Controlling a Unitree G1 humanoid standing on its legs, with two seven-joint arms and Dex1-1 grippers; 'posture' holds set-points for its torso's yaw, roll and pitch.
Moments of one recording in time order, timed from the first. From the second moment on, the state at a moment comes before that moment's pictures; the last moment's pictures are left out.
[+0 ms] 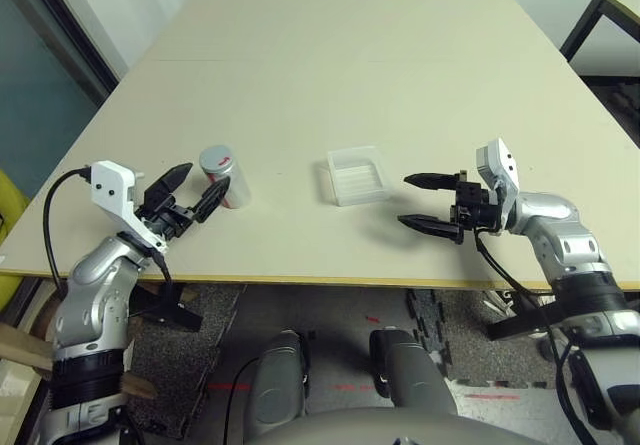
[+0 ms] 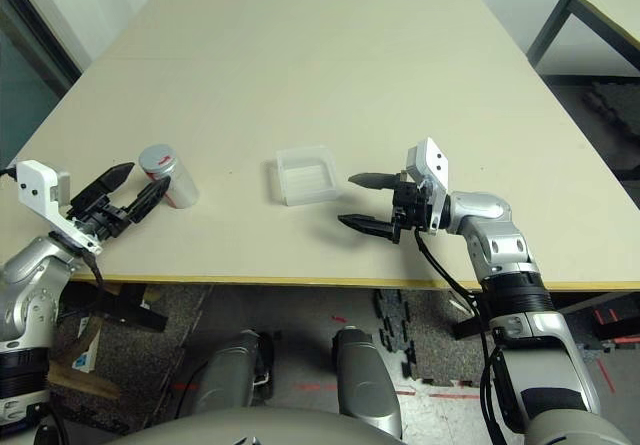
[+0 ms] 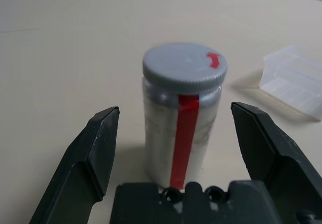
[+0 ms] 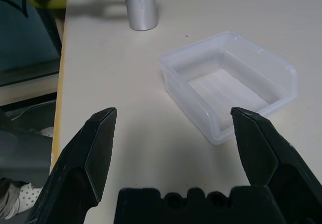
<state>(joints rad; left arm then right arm) -0.06 0.49 0.31 0.02 -0.47 0.17 -0.70 -0.42 -0.52 0.03 0.33 0.37 0.08 1.29</state>
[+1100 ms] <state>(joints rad) -0.27 0.43 0.20 0.42 -0.35 -0.08 -0.74 -0.38 -0.53 0.02 0.31 0.38 0.06 1.27</state>
